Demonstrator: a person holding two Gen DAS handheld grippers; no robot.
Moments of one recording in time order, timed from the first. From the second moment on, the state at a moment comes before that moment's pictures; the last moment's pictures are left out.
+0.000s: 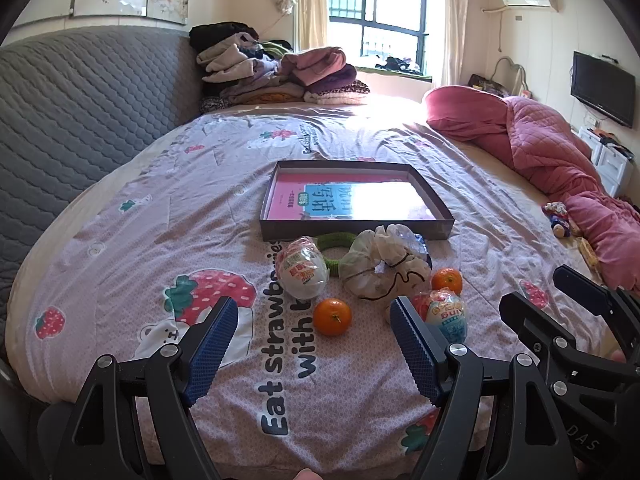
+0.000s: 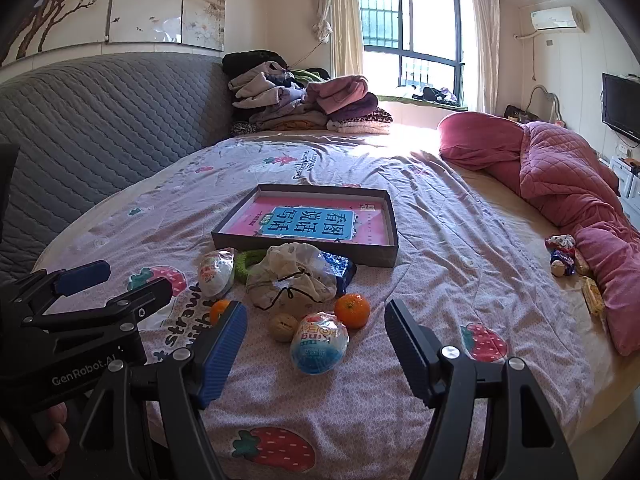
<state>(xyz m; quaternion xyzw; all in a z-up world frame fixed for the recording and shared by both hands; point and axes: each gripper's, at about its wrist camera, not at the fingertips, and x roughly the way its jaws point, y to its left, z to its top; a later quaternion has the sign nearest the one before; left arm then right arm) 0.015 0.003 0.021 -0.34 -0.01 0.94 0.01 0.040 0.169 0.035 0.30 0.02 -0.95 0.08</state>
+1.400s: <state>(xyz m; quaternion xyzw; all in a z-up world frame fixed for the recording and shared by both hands) -0.036 -0.001 -0.061 -0.45 -0.04 0.89 0.04 0.002 0.173 -0.031 0.38 0.02 -0.92 0.09</state>
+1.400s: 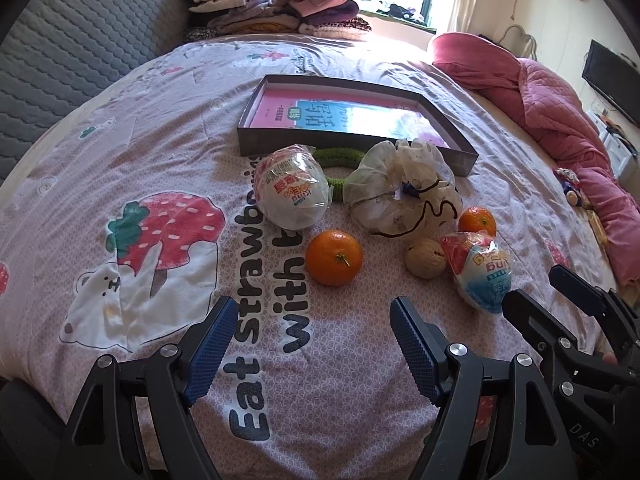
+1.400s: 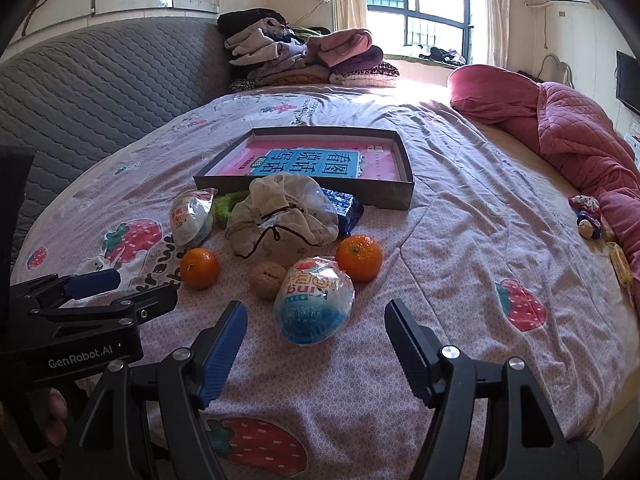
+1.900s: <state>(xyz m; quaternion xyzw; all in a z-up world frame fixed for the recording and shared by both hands) -0.068 0.004 -0.082 -0.46 -0.06 0.88 0.05 -0.017 0.176 -0.049 0.39 0.01 -0.92 0.08</state>
